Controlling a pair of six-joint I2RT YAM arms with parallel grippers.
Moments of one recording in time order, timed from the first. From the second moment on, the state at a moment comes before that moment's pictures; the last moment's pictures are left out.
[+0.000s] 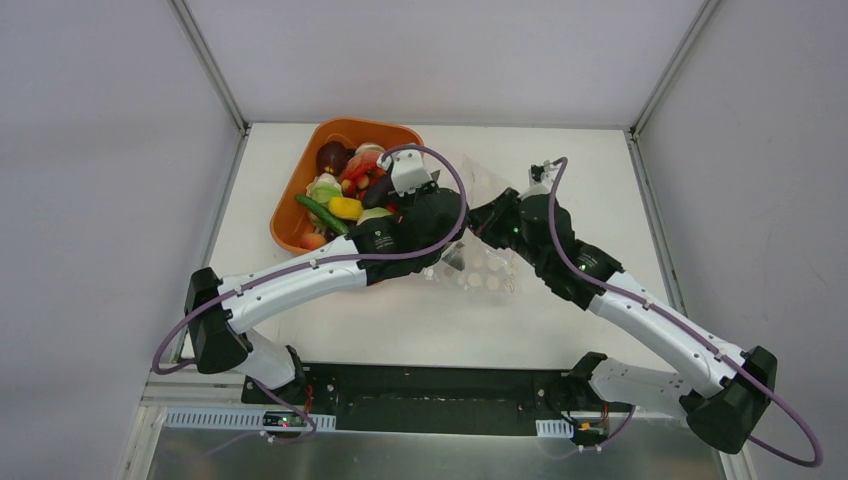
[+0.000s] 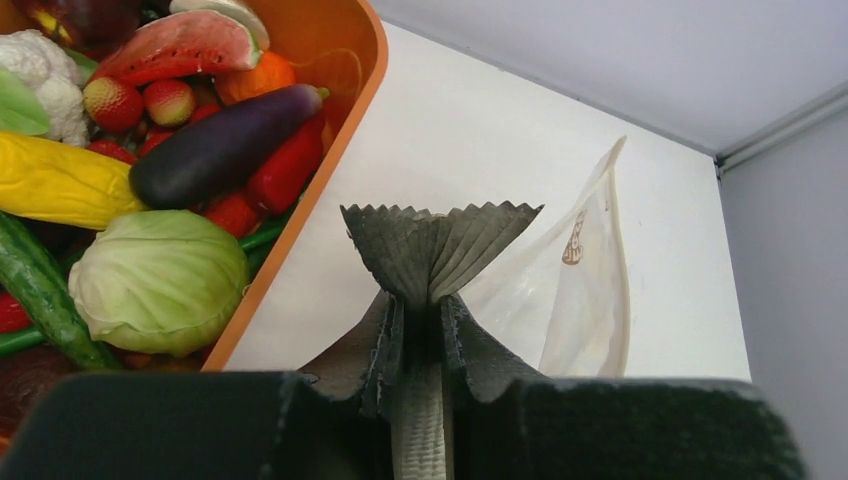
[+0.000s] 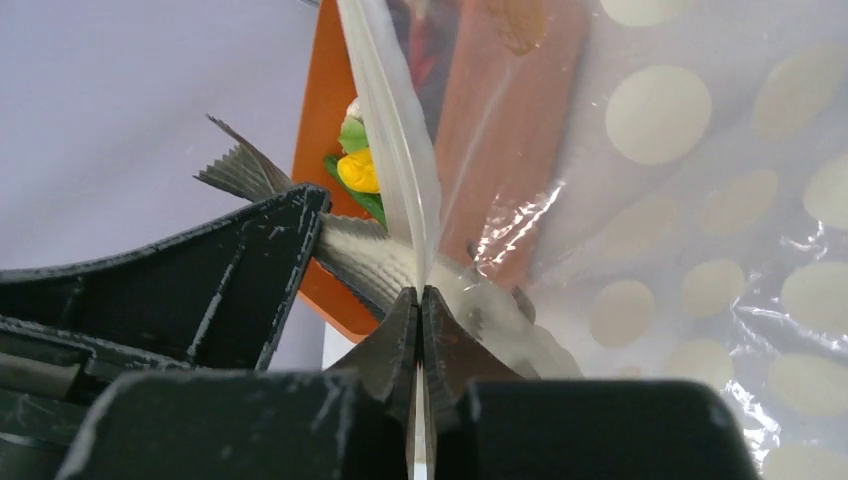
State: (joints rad) left arm -1.10 1.48 1.40 -0.41 -1.09 -0.81; right arm 0.81 1.05 0.96 -0.25 0.23 1.02
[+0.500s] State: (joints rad) left arm -1.10 1.42 1.37 -0.30 -0.86 -0.63; right arm 0.65 1.05 0.88 -0.15 -0.01 1.11
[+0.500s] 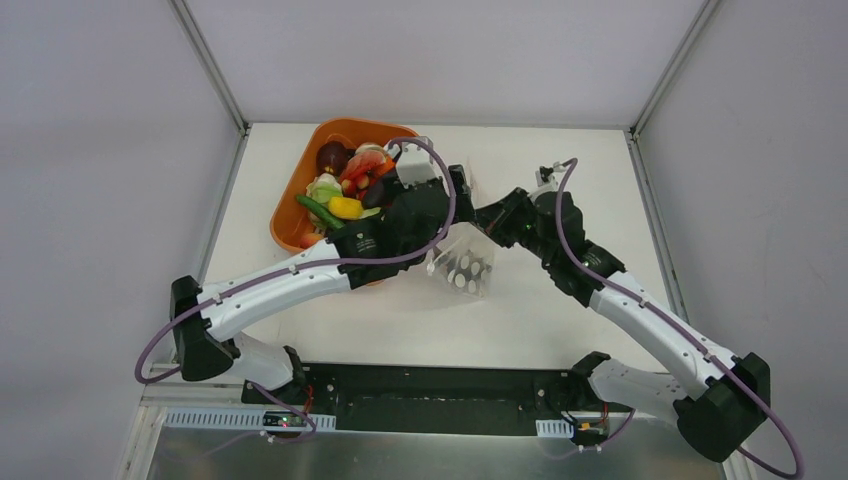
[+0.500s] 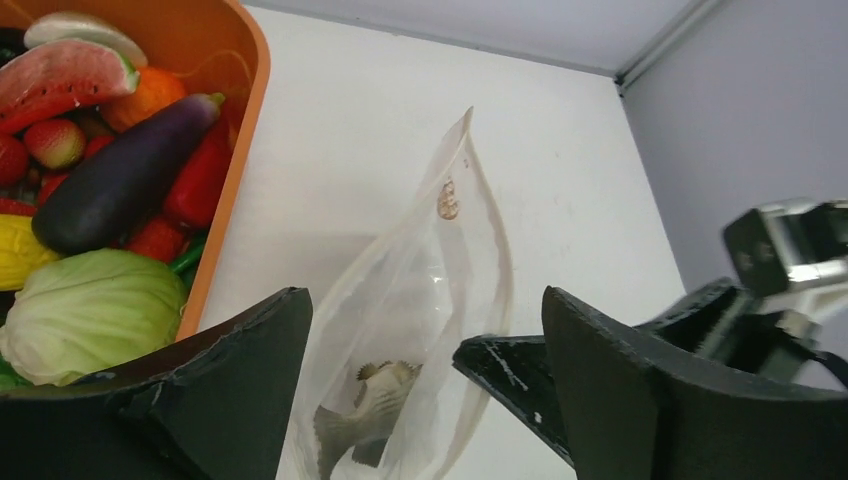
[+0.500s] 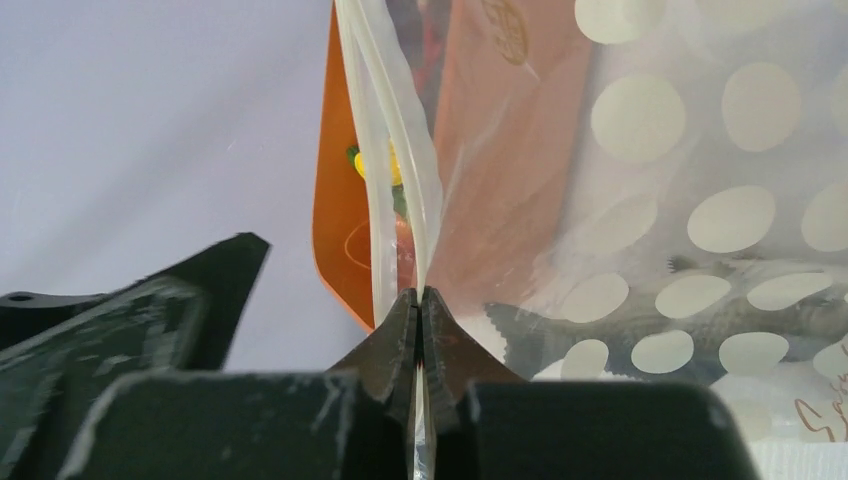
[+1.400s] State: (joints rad) left arm -0.89 1.42 1.34 -0.47 -0.13 -0.53; right arm 0.46 0.98 0.76 -0.10 -0.29 1.09
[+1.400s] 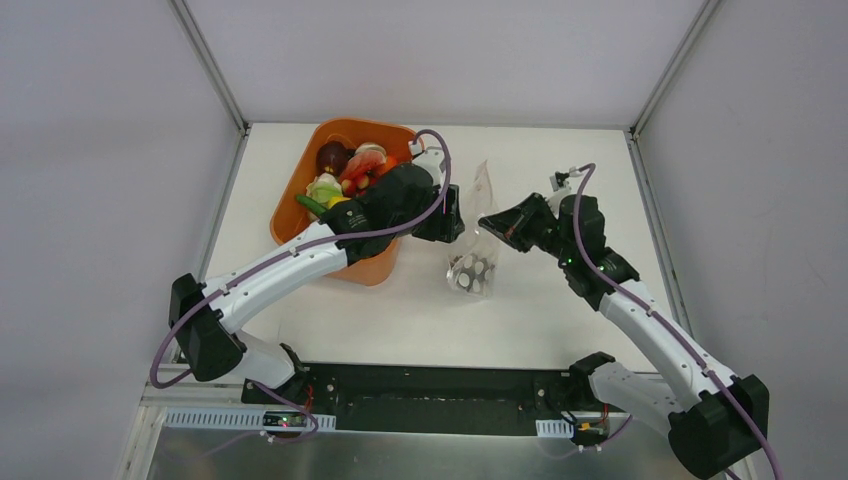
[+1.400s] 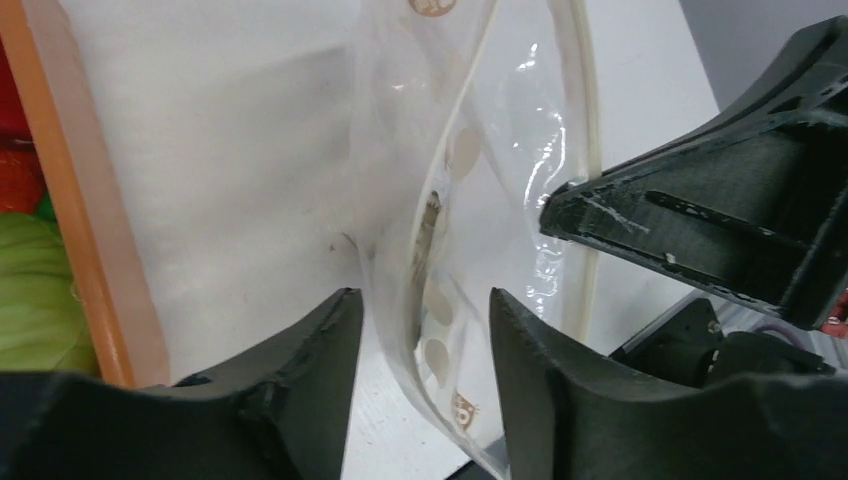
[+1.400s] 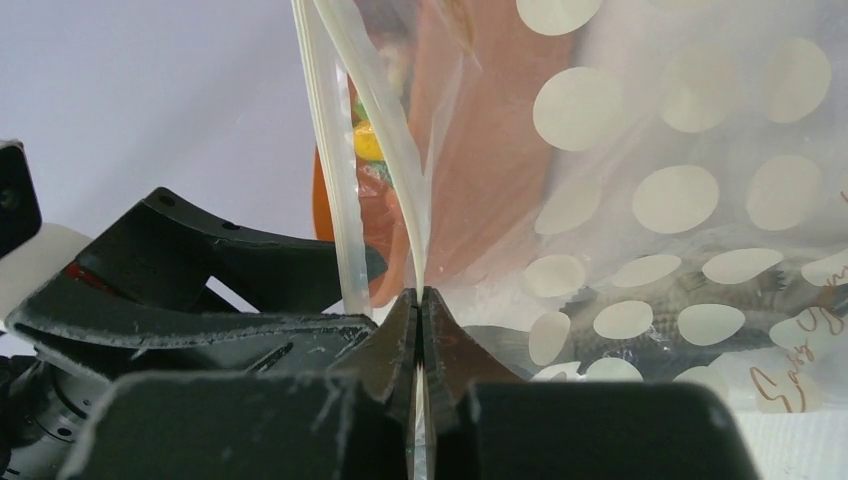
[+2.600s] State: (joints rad) left arm -0.88 1.52 1.39 -0.54 -0.29 -0.60; right arm 0.53 1.07 1.08 -0.65 -0.17 0.74
